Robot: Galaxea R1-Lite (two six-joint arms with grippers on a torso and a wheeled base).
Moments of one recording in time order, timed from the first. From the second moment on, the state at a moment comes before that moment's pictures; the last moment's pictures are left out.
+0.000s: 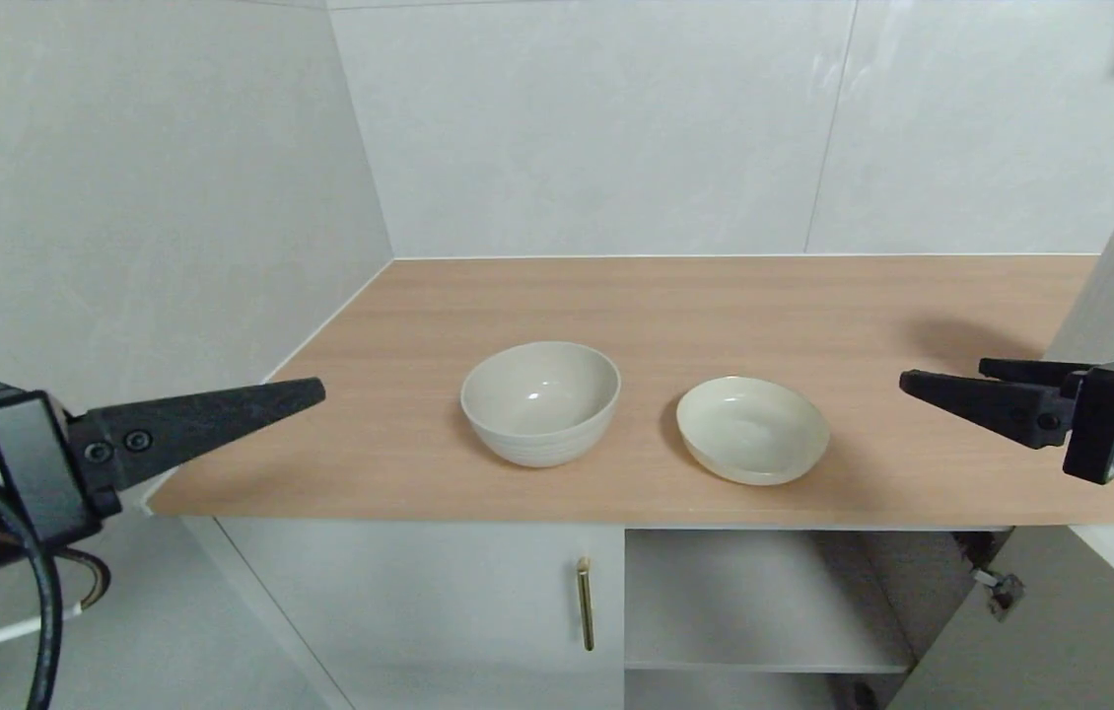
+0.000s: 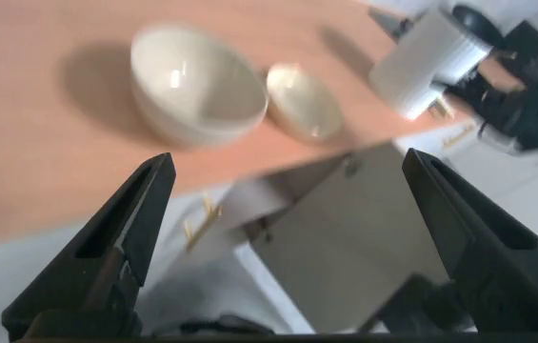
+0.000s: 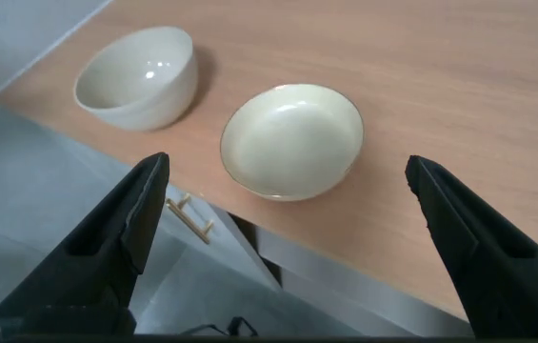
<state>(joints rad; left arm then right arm) -0.27 1.09 -0.71 -0.25 -0.45 -0.45 0.39 1.21 -0.75 -0.27 0.14 0.14</state>
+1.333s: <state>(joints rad) -0.45 1.71 -1.26 0.13 0.10 -0.50 0.46 1.61 -1.18 0.12 -0.26 0.35</state>
